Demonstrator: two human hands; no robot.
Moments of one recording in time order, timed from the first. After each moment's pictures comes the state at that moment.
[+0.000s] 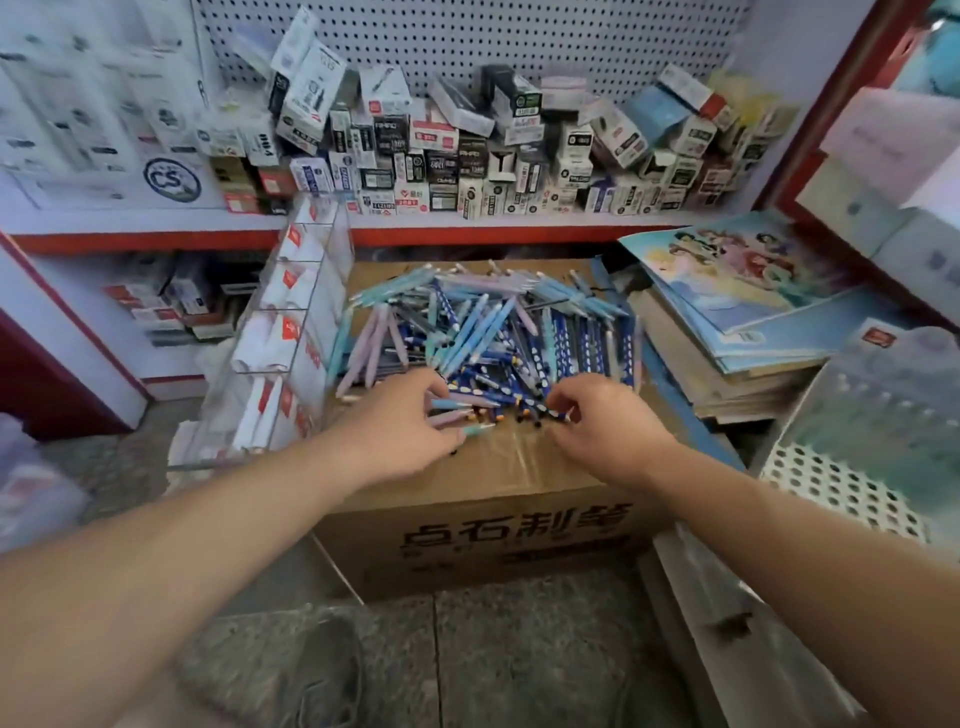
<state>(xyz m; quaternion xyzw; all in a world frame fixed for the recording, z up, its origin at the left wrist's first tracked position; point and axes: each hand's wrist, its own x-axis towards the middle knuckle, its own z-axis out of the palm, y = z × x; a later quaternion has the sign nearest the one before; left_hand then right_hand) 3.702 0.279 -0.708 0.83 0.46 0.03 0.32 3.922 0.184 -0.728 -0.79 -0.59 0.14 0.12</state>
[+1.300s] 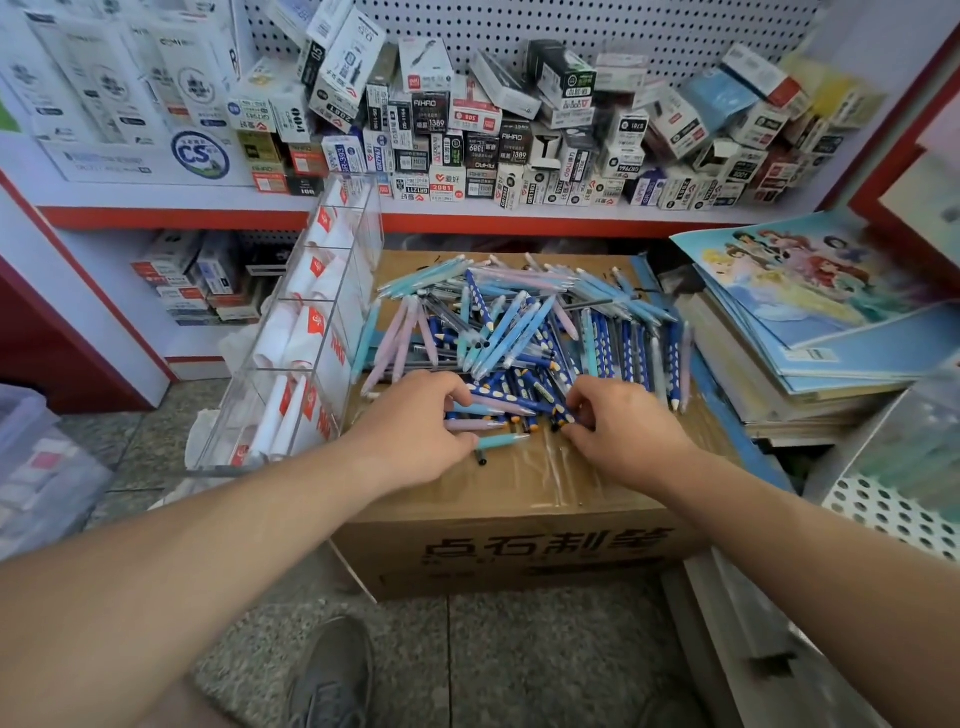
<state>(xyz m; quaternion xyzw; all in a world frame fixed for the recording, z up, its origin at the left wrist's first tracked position) 3.696 0.305 -0.734 0.84 0.45 0.06 0.30 3.919 0.220 -0.748 -0.79 -0.60 0.12 0.09</state>
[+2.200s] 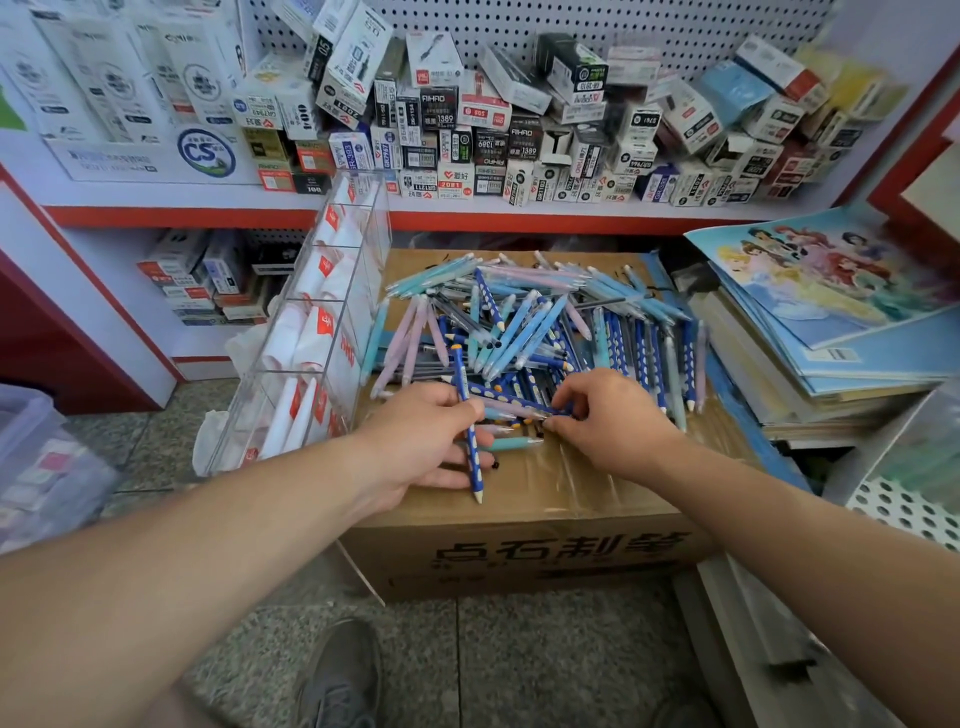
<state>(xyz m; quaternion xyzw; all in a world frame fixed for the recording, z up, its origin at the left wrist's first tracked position) 3.697 0.296 -0.730 0.52 0.50 0.15 0.68 3.908 0.241 -0.754 -0.78 -0.58 0.18 0.13</state>
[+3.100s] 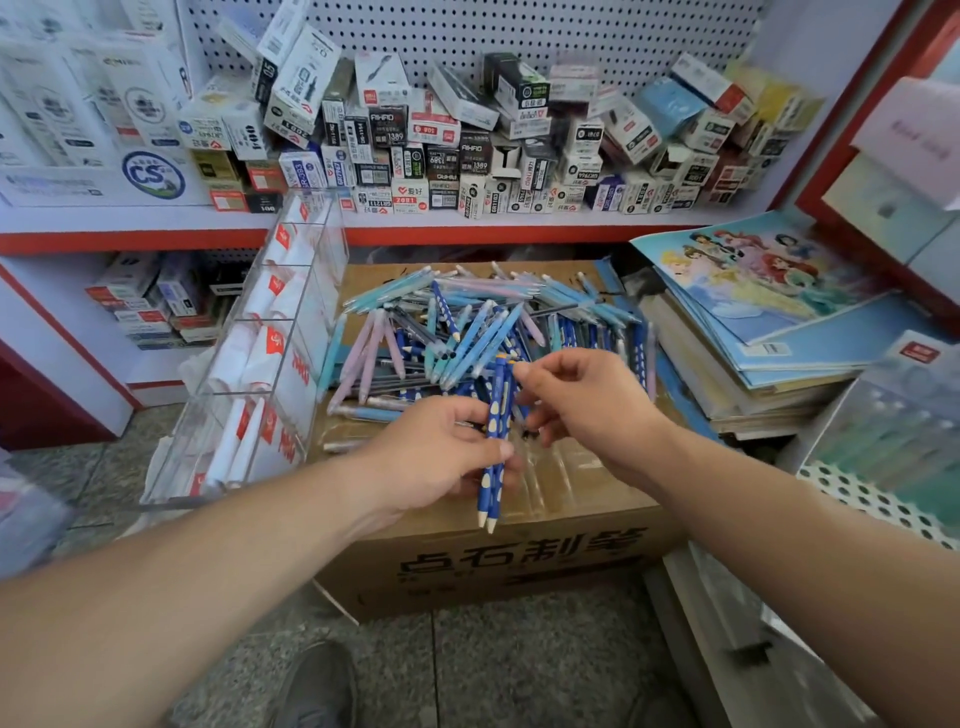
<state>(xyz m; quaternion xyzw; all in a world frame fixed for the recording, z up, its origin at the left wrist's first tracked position) 3.727 0.277 -0.727 0.60 0.37 0.10 0.70 3.902 0.221 -0.715 -0.71 -0.39 0.37 0.46</state>
